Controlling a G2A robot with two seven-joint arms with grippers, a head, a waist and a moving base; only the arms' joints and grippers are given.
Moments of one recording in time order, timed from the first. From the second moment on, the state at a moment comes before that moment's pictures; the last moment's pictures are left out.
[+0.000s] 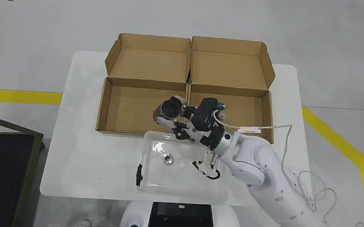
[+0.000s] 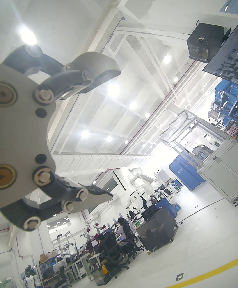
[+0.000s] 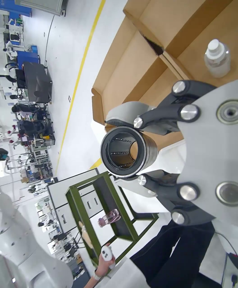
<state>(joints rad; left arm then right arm) 0.05 -0.49 -0.78 -1.25 2.78 -0.10 0.26 -1.04 -1.16 0.91 -1.89 -0.90 -0.33 0.23</state>
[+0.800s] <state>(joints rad) 0.05 -0.49 -0.78 -1.25 2.78 -0.10 0.26 -0.85 -1.24 0.75 -1.63 -1.01 -0.25 0.44</state>
